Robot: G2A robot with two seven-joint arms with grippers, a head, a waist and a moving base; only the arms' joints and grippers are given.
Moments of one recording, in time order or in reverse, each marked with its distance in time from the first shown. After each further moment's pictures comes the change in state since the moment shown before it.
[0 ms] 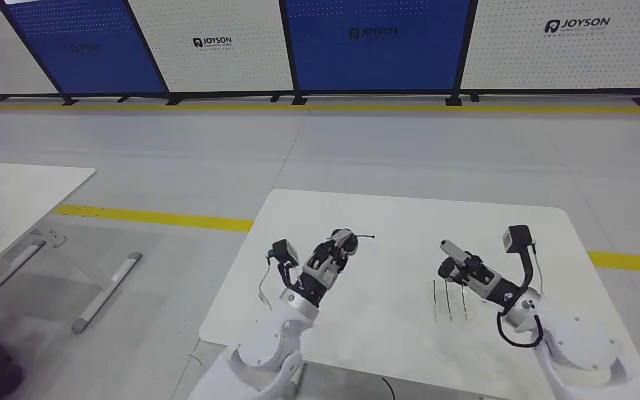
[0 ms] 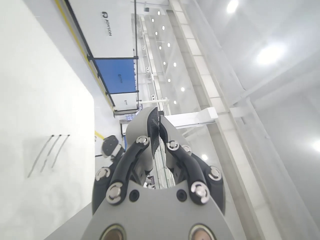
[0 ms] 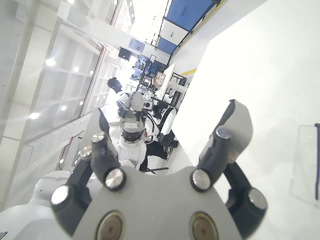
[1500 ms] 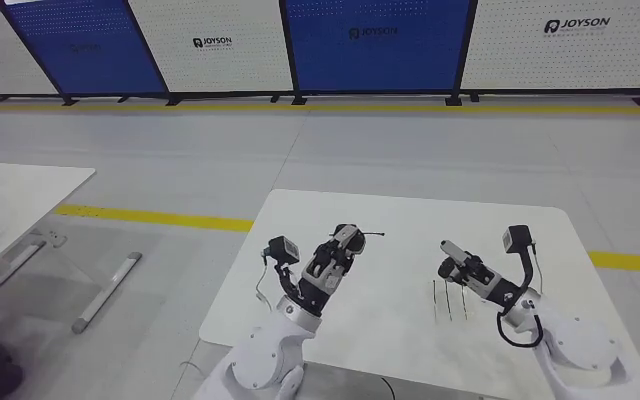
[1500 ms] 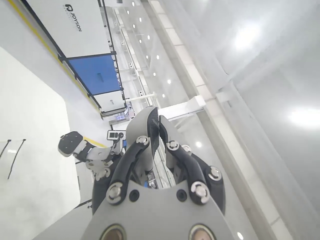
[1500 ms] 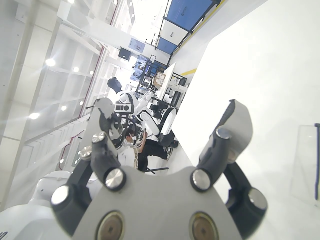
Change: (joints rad) left arm 0.052 -0.010 0.033 -0.123 0.091 -0.049 0.022; right arm 0.000 0.000 0.000 0.000 0.000 0.000 0.000
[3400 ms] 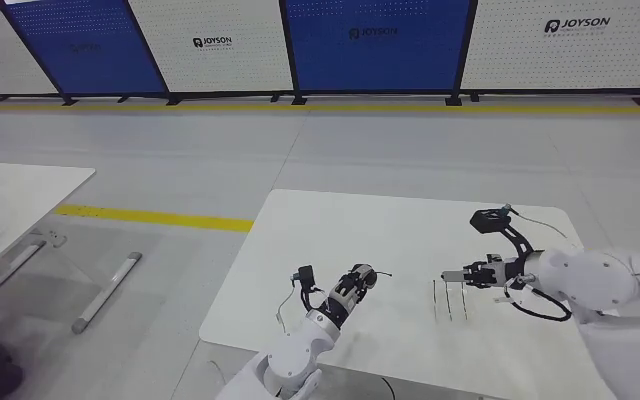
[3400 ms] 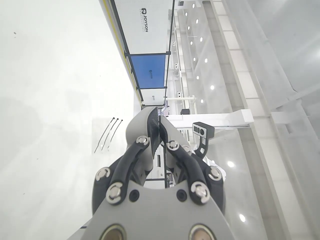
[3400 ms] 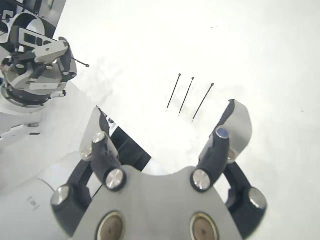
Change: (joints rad) left arm -0.096 -0.025 0.126 0.369 0.000 0.102 0.016; right arm 0.355 0.062 -0.082 -0.033 -0.694 0.132 0.719
